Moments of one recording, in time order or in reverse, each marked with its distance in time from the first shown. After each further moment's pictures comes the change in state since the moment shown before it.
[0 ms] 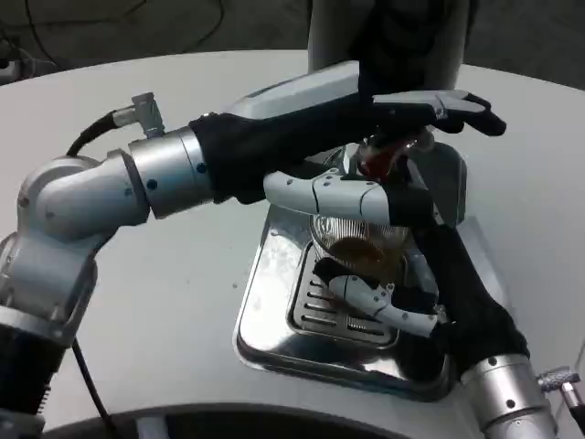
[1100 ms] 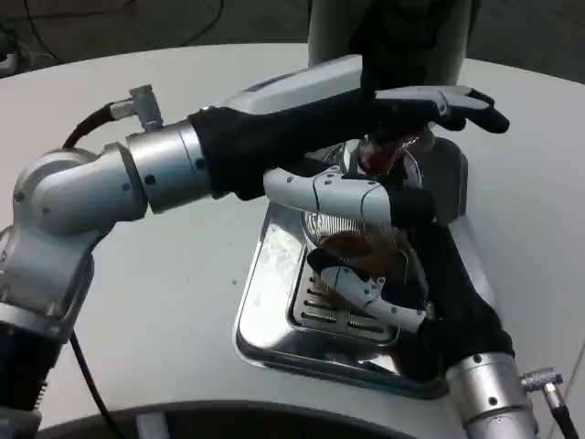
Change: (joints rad) left arm -0.009 0.011 0.001 -0.015 0.008 -0.005 -0.001; right arm -0.020 0.038 0.023 0.042 -0.016 -0.001 -0.065
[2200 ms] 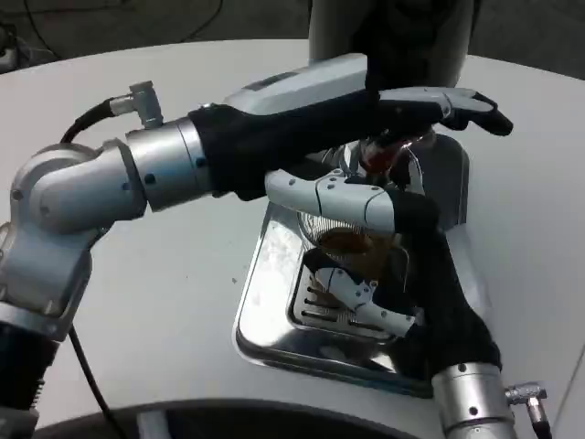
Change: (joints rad) left arm -0.002 0.008 0.000 -0.021 0.021 -0.011 0.001; right arm 0.006 0.047 0.036 0.051 -0.055 -0.017 -0.125
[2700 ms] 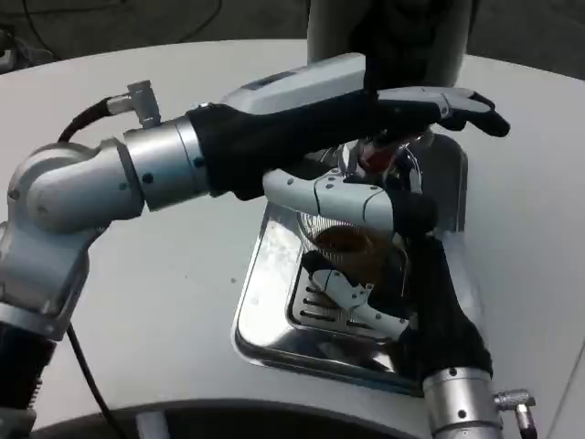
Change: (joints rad) left arm 0.000 0.008 0.001 -0.001 0.000 0.000 0.000; right arm -0.009 0.032 0.006 0.056 -0.009 -0.012 -0.053
